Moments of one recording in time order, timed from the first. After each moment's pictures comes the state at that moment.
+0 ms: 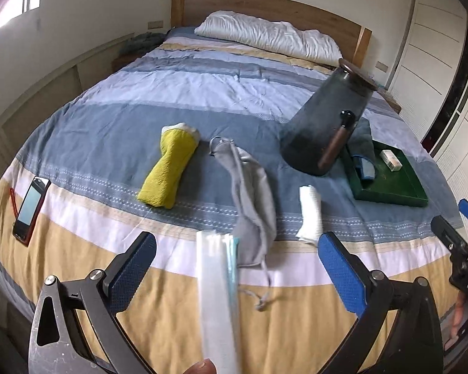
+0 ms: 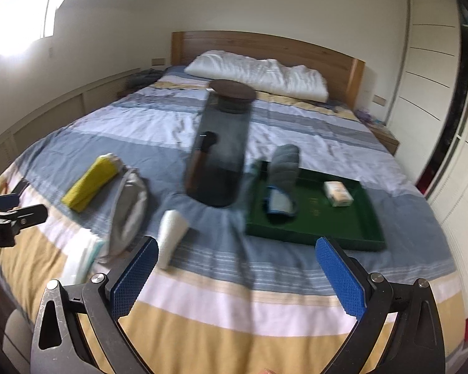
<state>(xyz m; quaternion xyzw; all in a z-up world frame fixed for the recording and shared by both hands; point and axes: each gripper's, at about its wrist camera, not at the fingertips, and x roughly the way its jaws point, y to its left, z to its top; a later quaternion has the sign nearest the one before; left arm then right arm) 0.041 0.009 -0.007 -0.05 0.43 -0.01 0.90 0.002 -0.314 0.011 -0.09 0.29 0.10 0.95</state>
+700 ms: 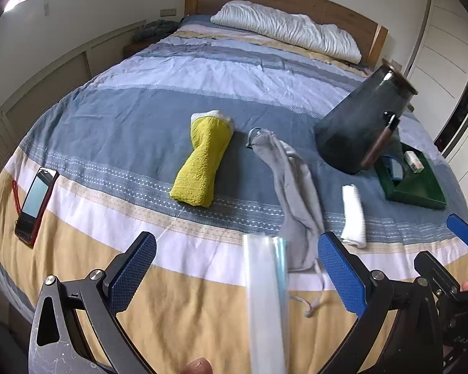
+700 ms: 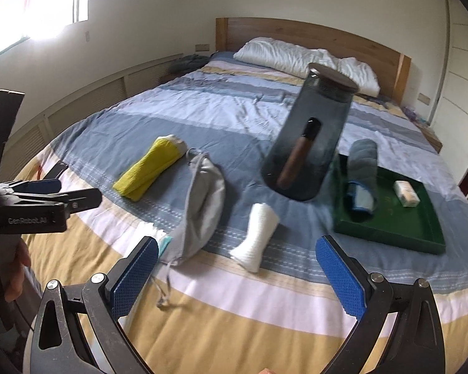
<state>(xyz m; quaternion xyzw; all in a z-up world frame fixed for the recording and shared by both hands) 0.064 0.066 -0.036 -0.06 0.45 0.01 0.89 0.034 -0.223 -0.024 -0.09 0.33 0.19 0.92</state>
